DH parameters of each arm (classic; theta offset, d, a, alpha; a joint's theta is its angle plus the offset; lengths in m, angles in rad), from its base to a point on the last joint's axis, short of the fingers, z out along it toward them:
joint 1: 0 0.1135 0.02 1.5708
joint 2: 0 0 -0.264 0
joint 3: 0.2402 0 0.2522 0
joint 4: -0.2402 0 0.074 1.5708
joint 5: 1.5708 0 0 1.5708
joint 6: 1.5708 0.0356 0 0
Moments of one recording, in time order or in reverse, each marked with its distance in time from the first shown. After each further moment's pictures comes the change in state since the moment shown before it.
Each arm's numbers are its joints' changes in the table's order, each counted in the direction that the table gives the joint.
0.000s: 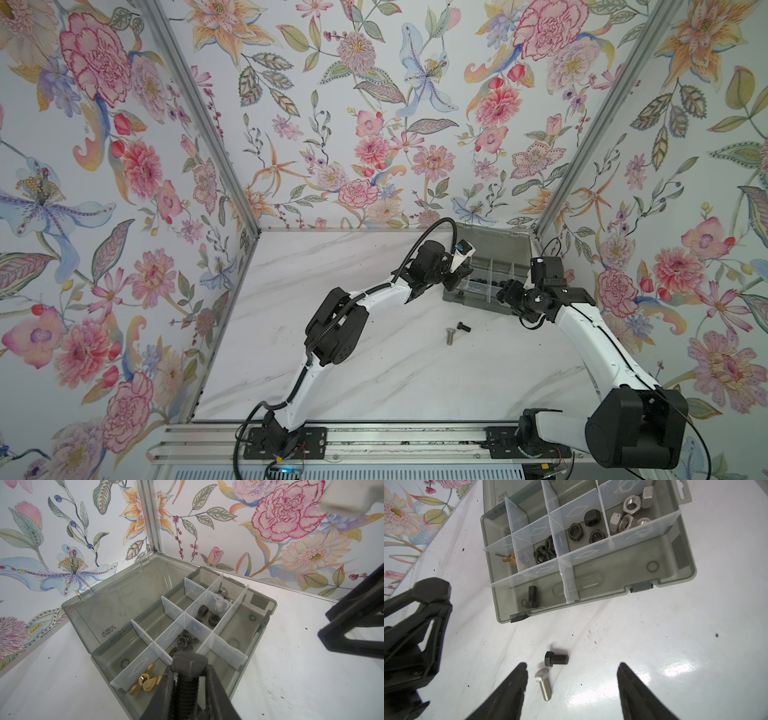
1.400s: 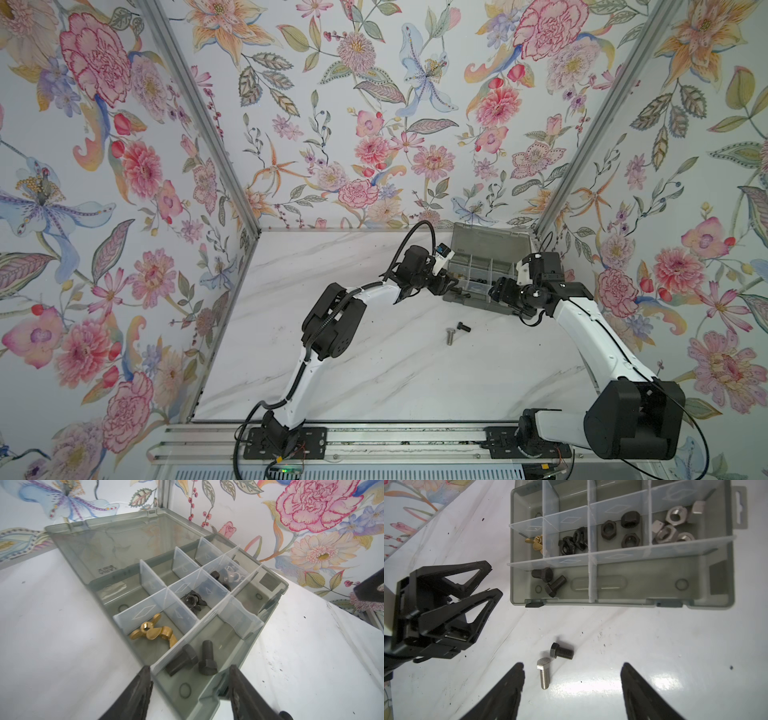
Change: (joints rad) left arm 0.102 0.051 -0.173 0.031 0.081 -0.186; right arm 0.033 -0.070 0.067 -0.009 -0.103 -0.230
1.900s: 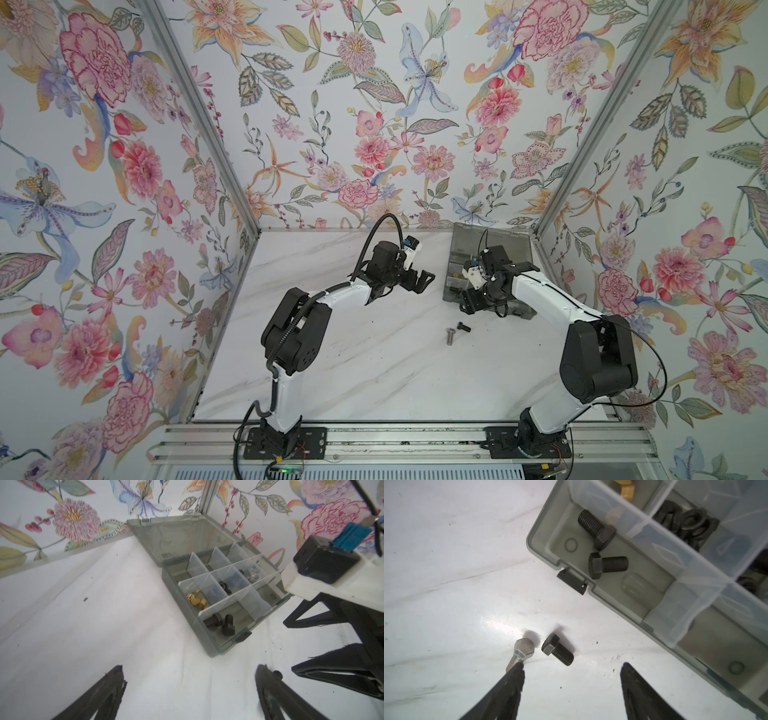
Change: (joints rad) left arm 0.081 0.289 -0.330 -0.040 -0.086 -0.043; right arm 0.219 -0.330 0.151 -0.113 0.090 -0.494
